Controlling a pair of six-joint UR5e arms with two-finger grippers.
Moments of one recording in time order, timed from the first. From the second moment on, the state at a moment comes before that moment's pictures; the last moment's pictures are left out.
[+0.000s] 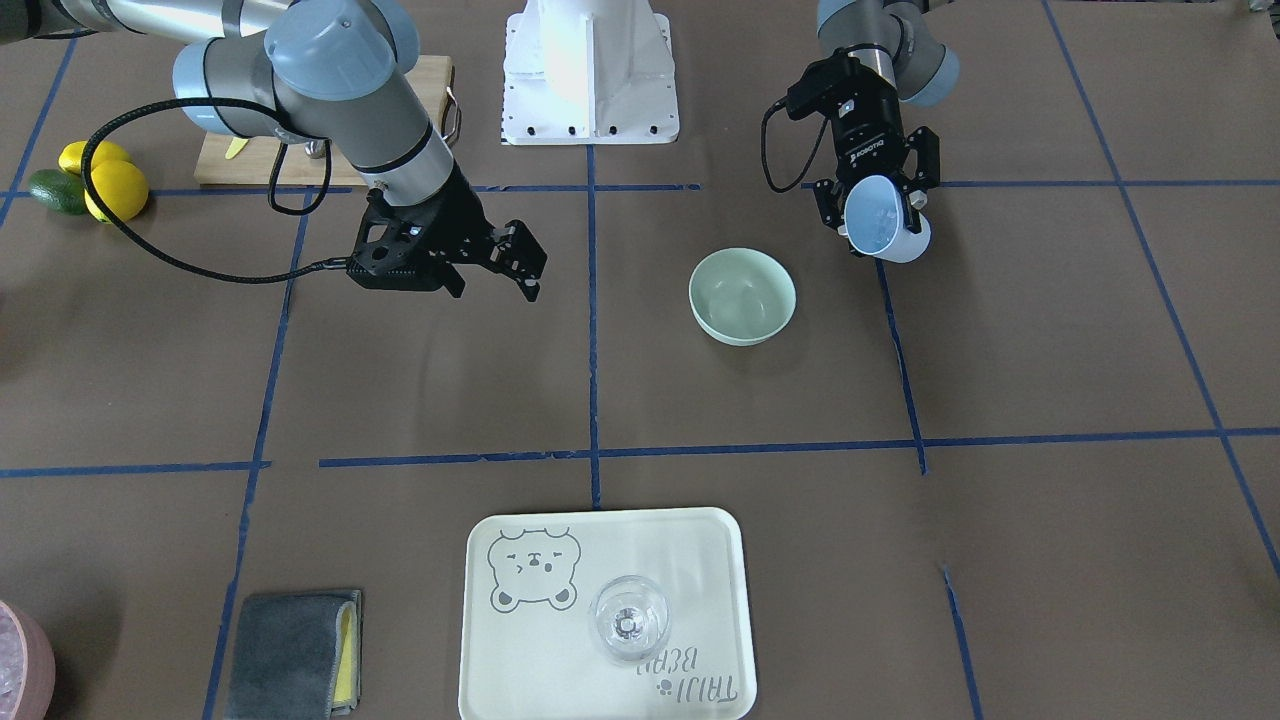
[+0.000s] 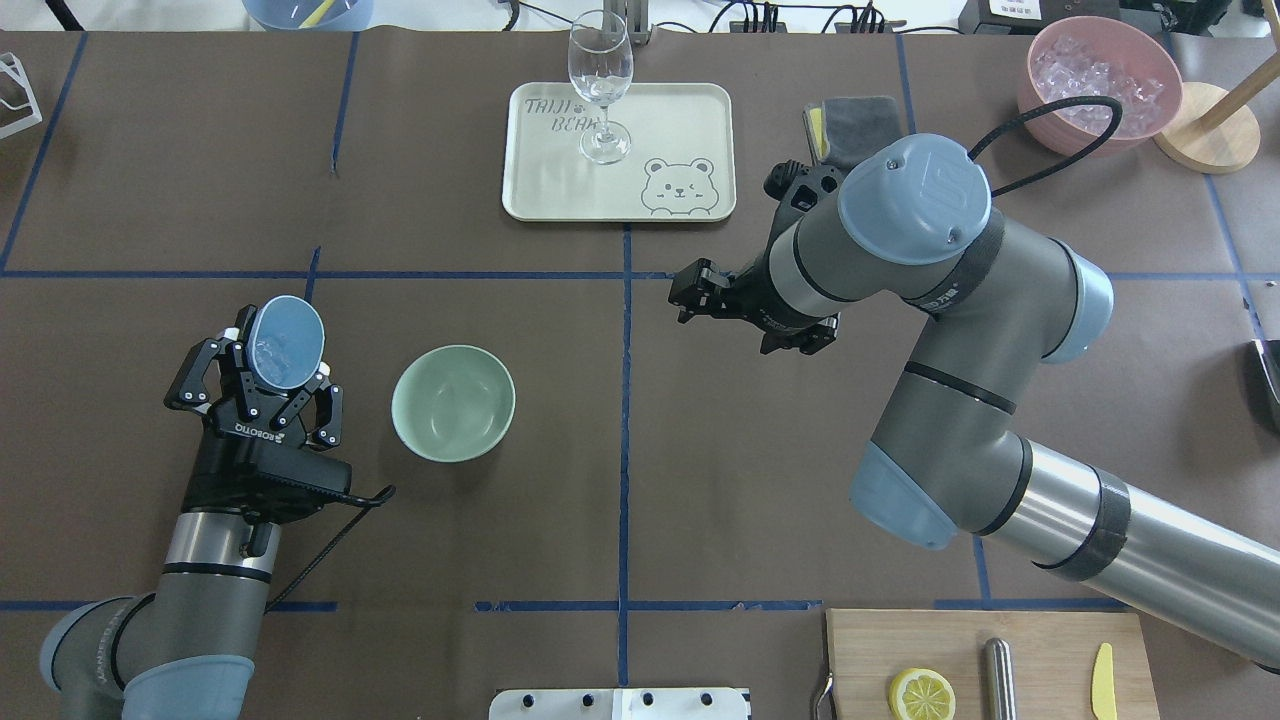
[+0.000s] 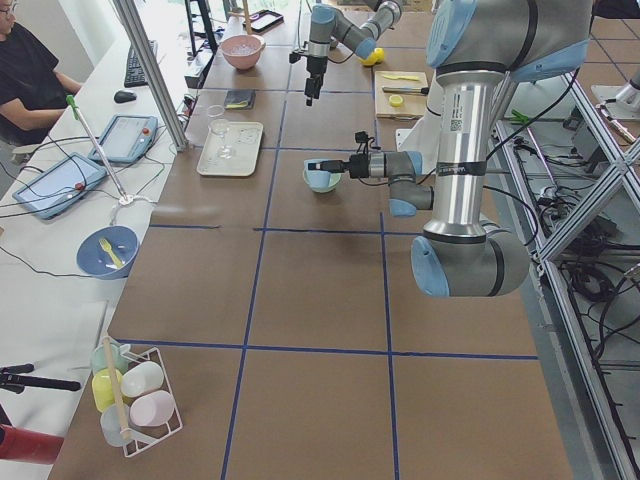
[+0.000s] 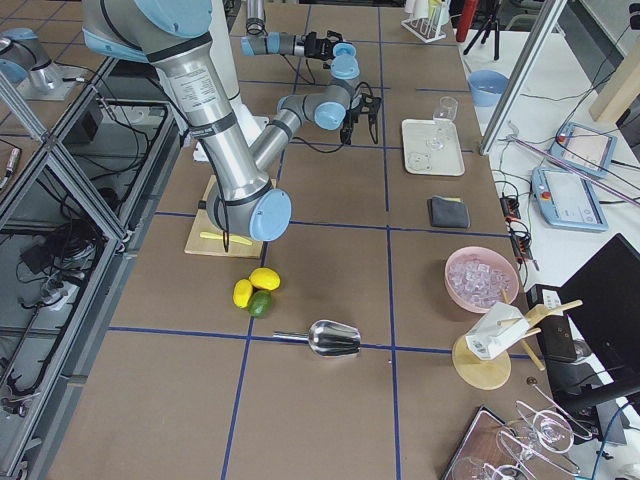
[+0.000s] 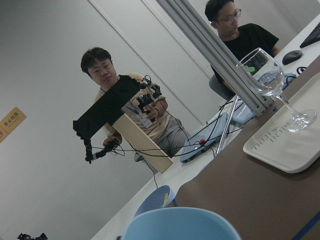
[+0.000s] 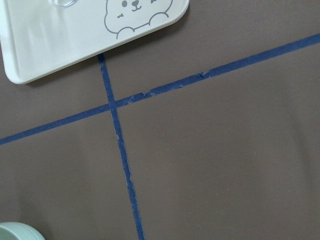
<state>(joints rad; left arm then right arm) -0.12 -1.65 -1.79 -2.56 -0.18 -0.06 0.63 -1.03 1.79 -1.33 1.97 1.50</state>
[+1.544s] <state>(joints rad) -0.09 -1.77 -1.68 -2.56 -0.07 1.02 0.62 -1.04 1.79 -1.33 1.96 1.50</state>
